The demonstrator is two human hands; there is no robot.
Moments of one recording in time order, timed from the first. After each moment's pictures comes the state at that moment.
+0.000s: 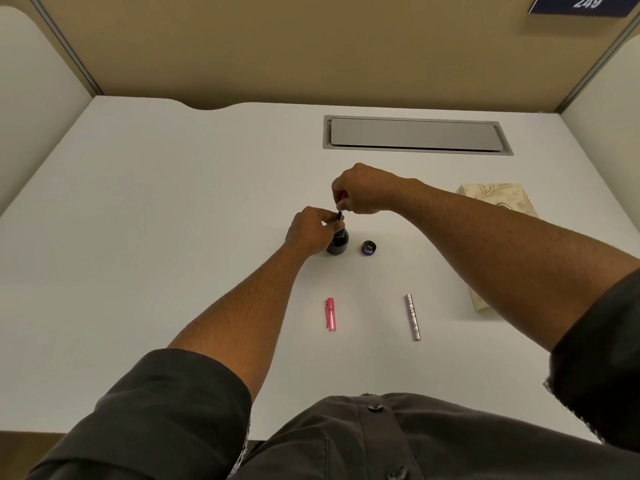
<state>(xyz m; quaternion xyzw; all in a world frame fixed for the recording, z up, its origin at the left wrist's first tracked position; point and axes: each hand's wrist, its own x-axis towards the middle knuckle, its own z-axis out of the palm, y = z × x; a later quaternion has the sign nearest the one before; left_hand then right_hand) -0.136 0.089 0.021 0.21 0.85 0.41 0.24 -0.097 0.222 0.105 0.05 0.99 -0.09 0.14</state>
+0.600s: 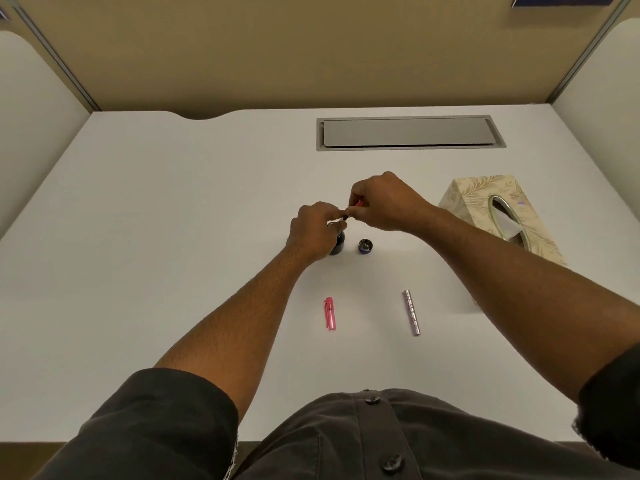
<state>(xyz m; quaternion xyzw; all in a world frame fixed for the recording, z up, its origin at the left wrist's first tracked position) -0.113 0.087 0.046 0.33 0.86 0.36 0.15 -0.038 0.224 0.104 0.14 0.97 -0.18 0.00</state>
